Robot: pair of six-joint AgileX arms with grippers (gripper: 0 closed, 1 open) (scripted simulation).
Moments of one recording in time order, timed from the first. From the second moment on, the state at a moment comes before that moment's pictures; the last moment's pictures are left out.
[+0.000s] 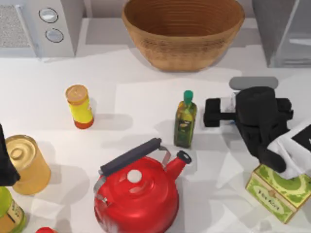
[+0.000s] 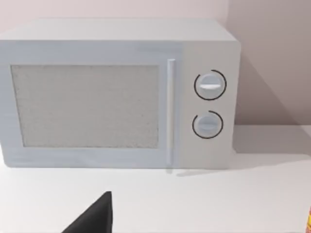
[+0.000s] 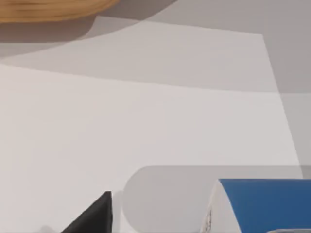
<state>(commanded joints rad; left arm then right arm) 0.00 0.00 0.00 0.00 0.00 0.00 0.48 2.07 0.76 0.75 0.44 0.27</state>
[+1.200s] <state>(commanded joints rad) 0.00 0.00 0.00 0.00 0.00 0.00 0.48 2.07 0.76 0.75 0.44 0.27</state>
